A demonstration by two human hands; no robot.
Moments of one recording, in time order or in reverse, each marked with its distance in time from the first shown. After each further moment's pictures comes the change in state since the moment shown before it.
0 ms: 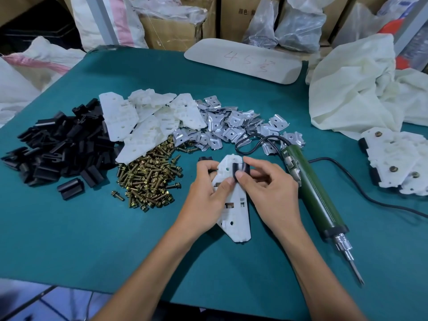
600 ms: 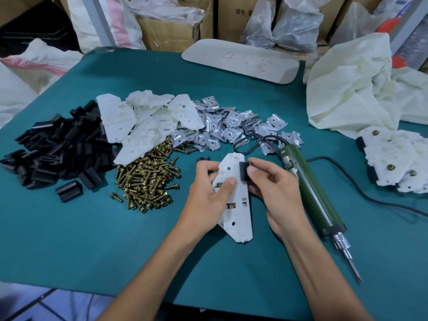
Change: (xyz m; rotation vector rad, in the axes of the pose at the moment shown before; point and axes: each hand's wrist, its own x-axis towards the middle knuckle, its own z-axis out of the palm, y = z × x) left_hand -0.002 0.005 0.007 -0.108 0.007 0.002; right_hand 0.007 0.003 -0.003 0.537 -0.040 0.319
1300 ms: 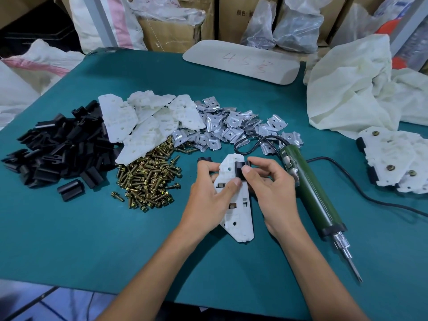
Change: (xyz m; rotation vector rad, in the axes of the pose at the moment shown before) left_hand -0.001 0.004 0.003 0.080 0.044 -0.013; right_hand 0.000 0.009 0.003 -0.132 0.026 -0.164
